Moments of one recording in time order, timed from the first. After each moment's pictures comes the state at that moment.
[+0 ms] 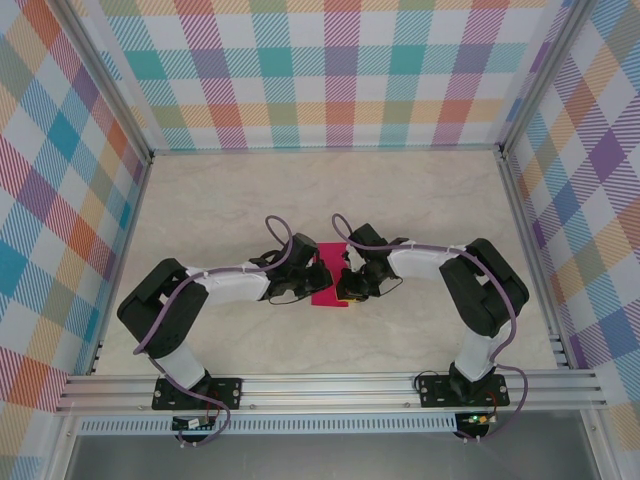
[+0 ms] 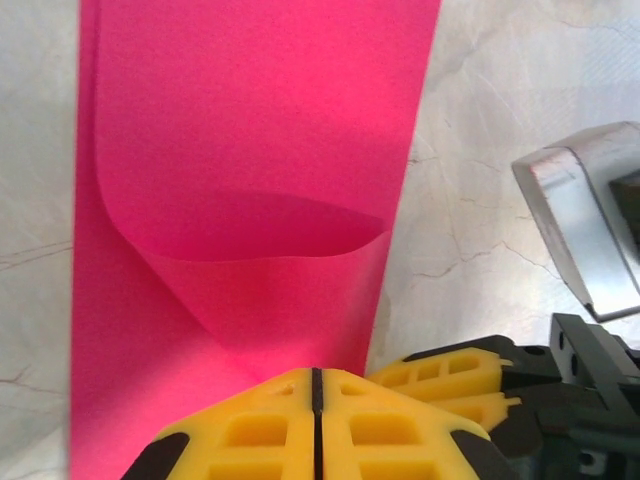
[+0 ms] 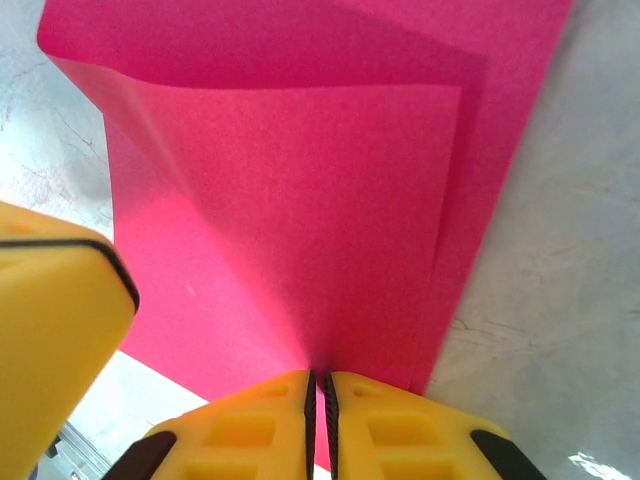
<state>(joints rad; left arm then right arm) -0.74 1.67 0.83 -0.03 0.22 -1.03 0.66 1.79 0.95 -0.44 -0.51 0.58</state>
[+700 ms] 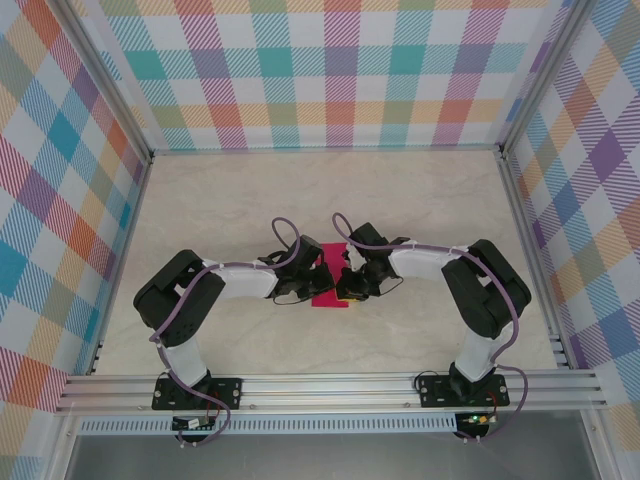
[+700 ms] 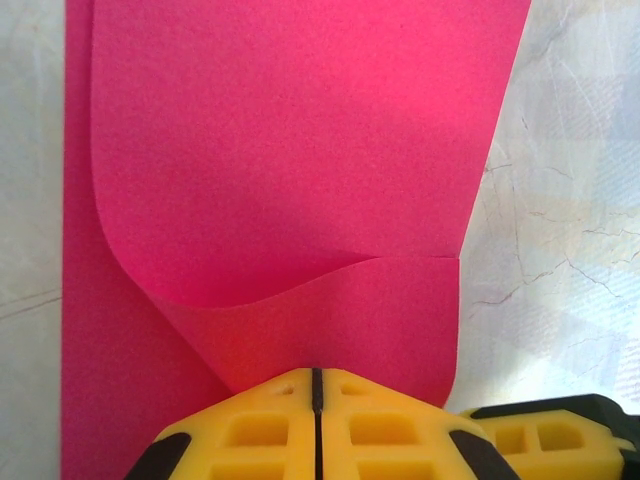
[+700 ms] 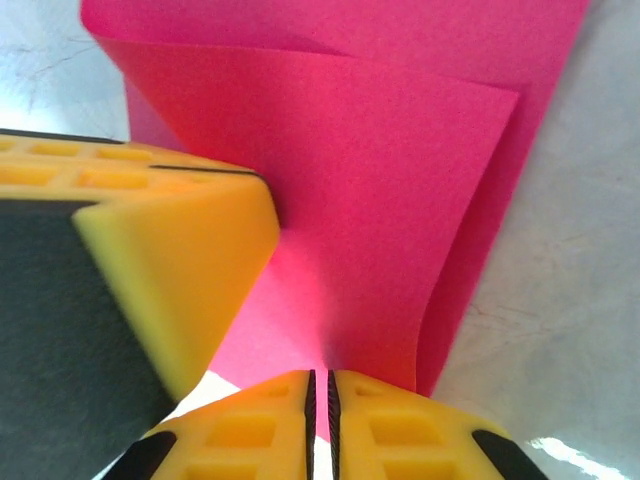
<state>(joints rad) -0.74 1.77 0.86 -0.02 0.22 -1.03 0.66 1.76 0.95 -0.45 -0.52 0.58</state>
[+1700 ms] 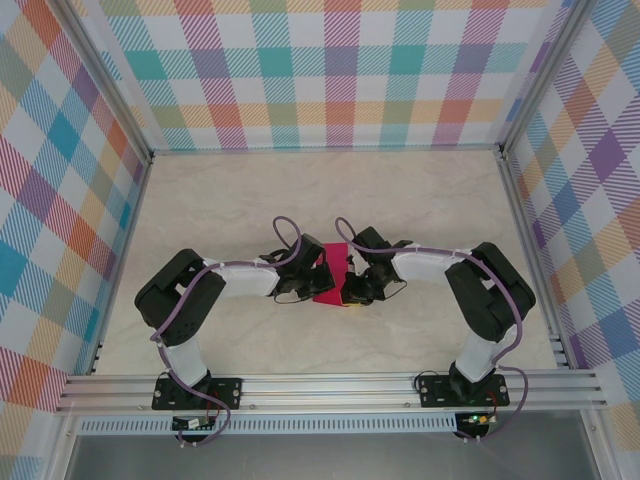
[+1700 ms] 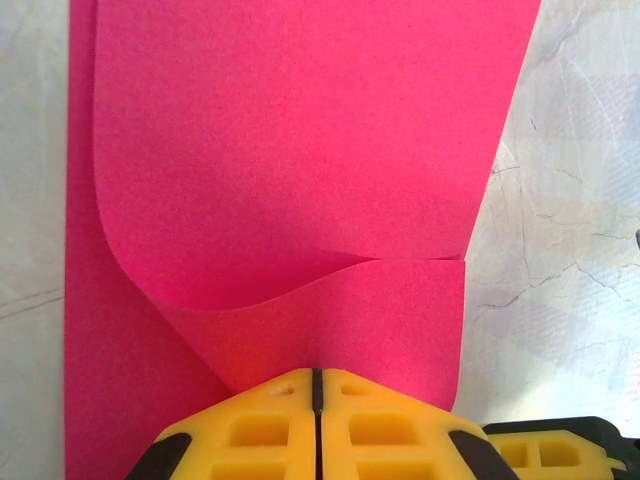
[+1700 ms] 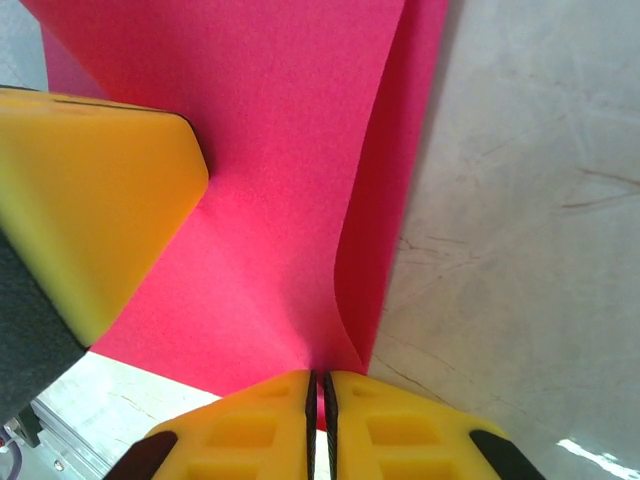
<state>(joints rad) -0.74 1.78 0.88 -0.06 0.21 -1.03 0.66 1.74 0.91 -0.47 -0.49 0.58</state>
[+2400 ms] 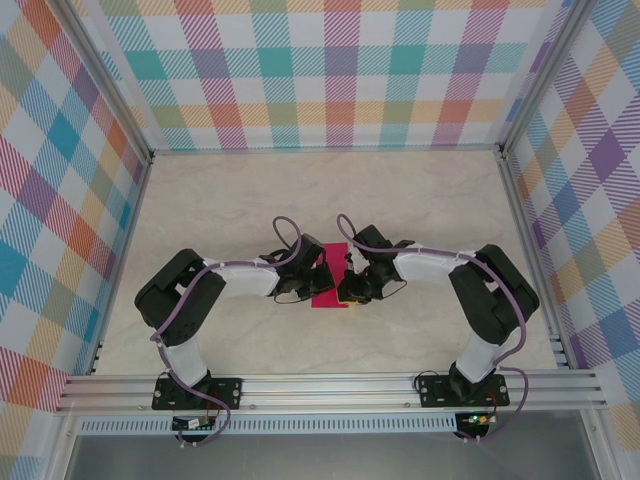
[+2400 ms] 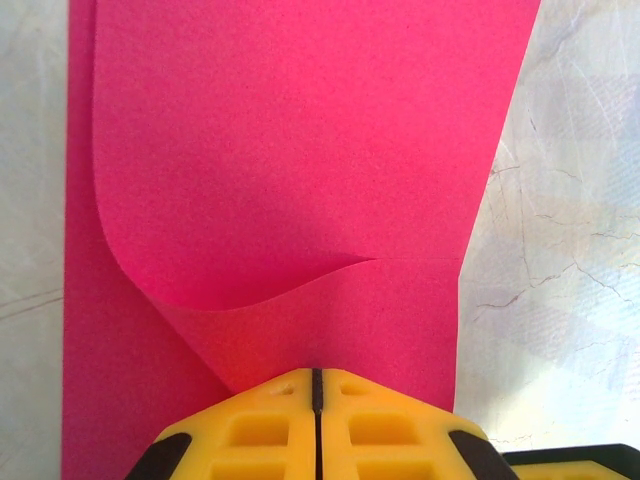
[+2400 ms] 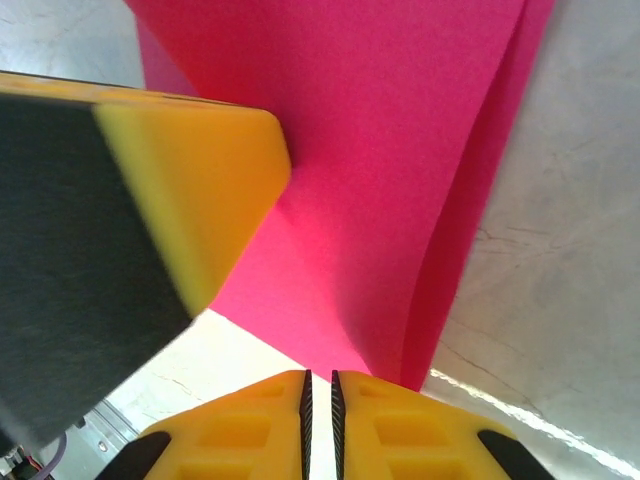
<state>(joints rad) -0.74 1.78 0.88 -0.06 0.21 -1.03 0.66 1.72 0.90 -0.44 -0.55 0.60</state>
